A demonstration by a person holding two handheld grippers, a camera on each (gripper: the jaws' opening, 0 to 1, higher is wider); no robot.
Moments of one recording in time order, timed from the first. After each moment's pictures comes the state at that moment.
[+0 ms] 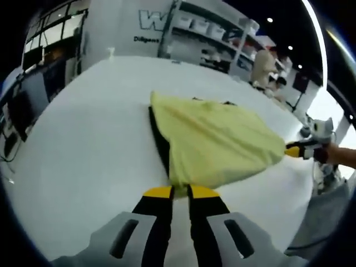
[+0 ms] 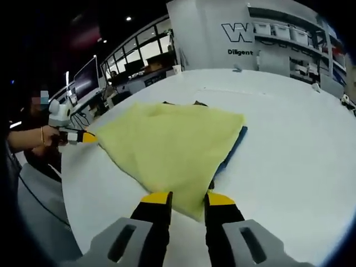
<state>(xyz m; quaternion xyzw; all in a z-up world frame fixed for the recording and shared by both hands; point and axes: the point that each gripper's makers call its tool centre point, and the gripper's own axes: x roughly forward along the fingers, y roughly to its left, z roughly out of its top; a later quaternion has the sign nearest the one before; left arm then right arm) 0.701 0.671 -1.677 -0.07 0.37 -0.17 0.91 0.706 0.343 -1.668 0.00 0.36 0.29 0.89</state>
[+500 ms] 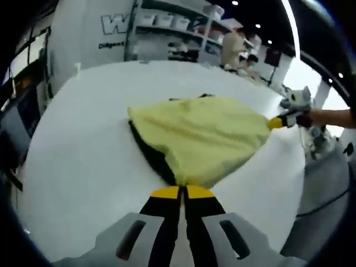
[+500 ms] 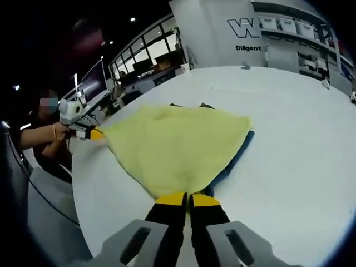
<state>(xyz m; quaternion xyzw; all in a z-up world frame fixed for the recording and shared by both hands) 0.706 0.667 -1.645 0.07 0.36 -0.34 0.87 0.711 0.344 -1.656 0.02 0.37 0.34 0.87</state>
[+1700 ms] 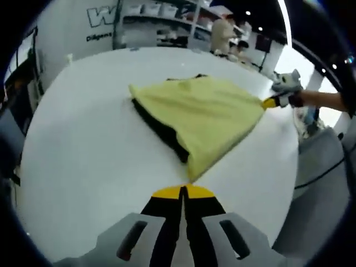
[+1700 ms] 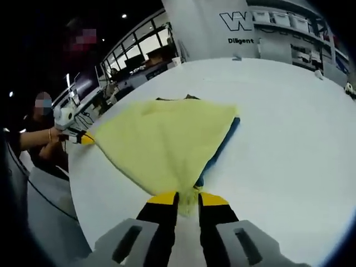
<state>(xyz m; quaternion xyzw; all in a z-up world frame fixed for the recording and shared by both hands) 0.668 0.699 -1.667 0.01 0.40 -0.30 0.87 0.699 0.322 -1.670 0.02 0.40 0.30 0.87</state>
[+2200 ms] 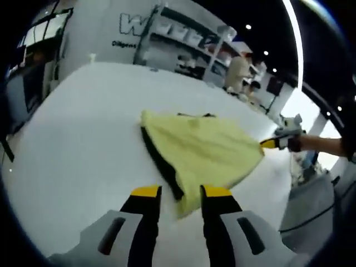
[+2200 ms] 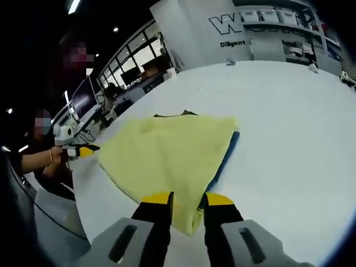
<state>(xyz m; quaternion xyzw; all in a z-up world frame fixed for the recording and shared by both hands) 0.703 0.675 -1.641 -0.10 0.33 -0.27 0.90 0.718 0.339 -1.656 0.07 0.39 0.29 0.87</state>
